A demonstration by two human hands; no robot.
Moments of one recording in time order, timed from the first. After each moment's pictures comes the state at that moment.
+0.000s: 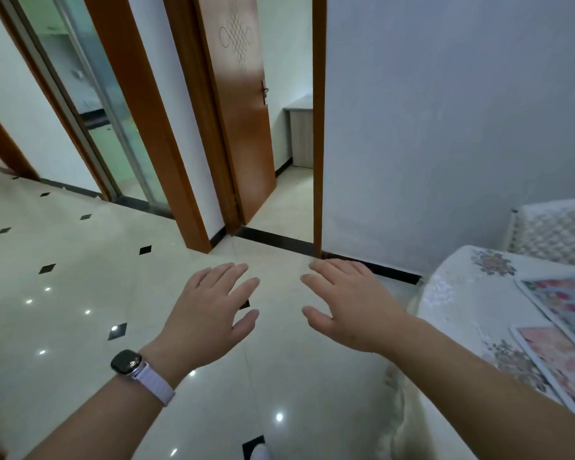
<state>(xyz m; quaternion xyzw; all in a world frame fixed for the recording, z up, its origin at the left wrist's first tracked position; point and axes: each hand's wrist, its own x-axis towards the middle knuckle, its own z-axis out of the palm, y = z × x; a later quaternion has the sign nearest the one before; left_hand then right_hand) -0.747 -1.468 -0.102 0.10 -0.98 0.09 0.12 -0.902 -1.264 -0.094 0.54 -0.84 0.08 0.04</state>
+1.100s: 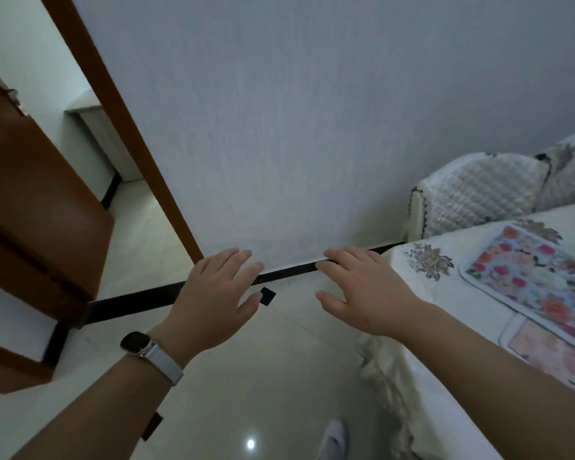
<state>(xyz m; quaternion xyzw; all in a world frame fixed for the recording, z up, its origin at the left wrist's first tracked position) -1.273 -1.595 -0.146 -0.23 -0.97 0.02 0.08 -1.274 -1.327 -0.151 0.22 -0.97 0.08 0.04</state>
